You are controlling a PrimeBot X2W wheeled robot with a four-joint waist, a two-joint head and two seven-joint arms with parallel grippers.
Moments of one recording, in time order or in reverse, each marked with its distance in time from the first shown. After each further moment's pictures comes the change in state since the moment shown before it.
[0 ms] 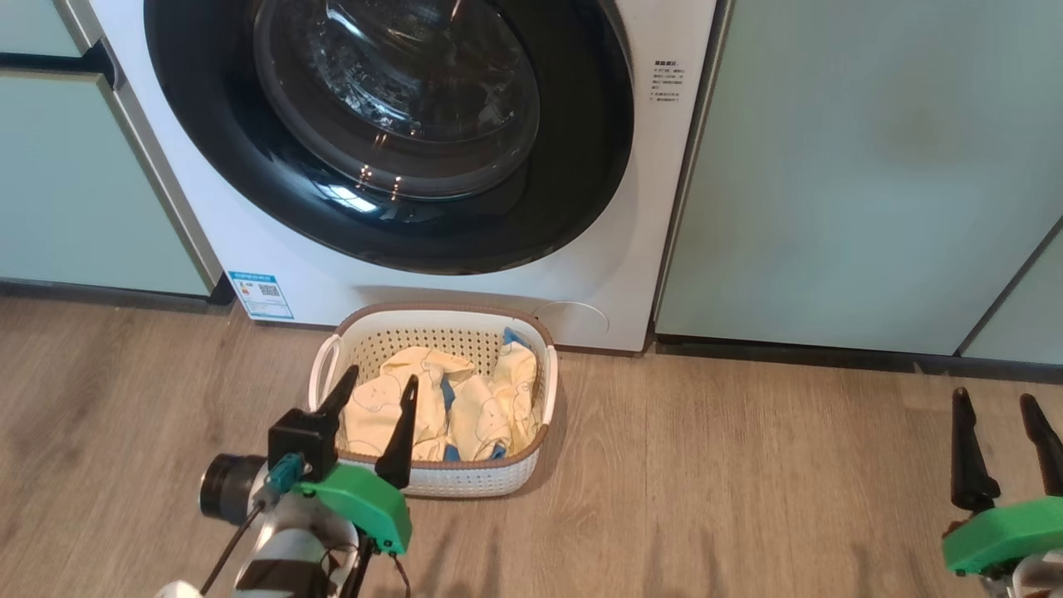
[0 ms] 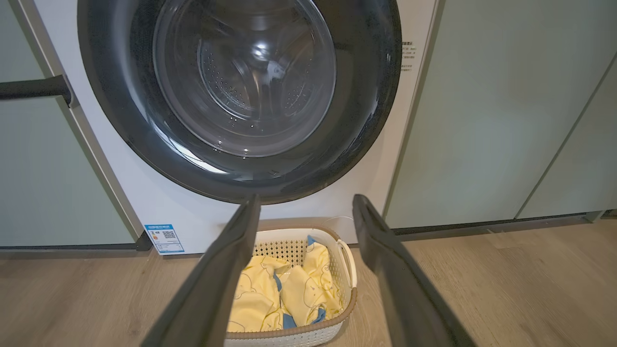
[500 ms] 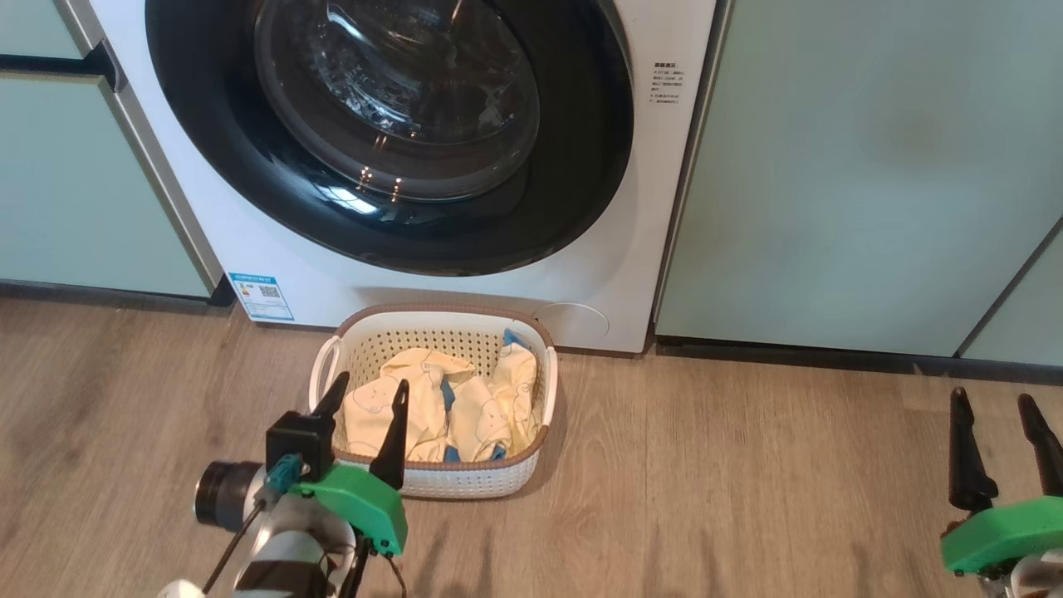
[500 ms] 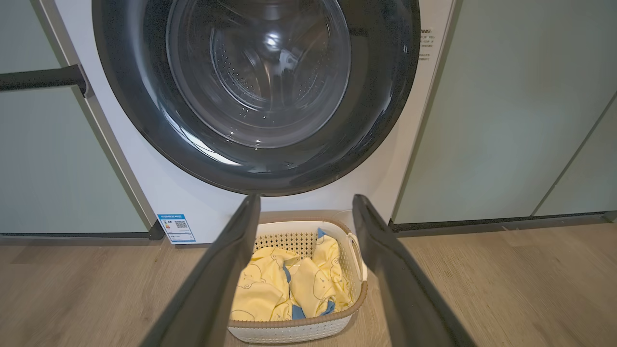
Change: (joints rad) left arm -0.007 0.000 0.009 0.040 0.000 0.031 0.000; right arm 0.000 0.004 0.000 0.000 0.000 0.000 0.000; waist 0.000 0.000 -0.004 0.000
